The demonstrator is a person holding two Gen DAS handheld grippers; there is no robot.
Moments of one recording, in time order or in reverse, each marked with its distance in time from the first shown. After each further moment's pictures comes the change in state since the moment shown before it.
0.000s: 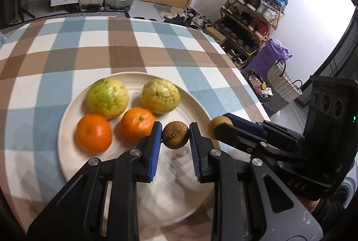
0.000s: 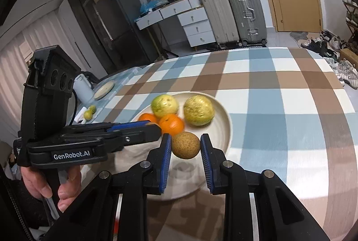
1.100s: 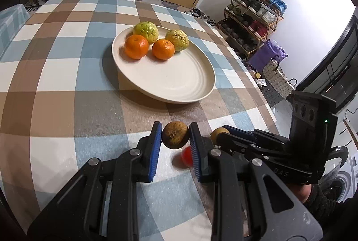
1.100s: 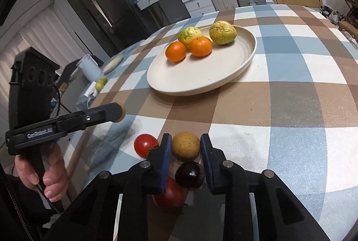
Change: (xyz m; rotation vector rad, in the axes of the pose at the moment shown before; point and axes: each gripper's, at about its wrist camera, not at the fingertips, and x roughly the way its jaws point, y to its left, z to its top) left arm -0.116 0.018 -0.139 -0.073 -0.005 -0.001; right arm -0.030 0.054 -0.113 0.057 0.128 0.042
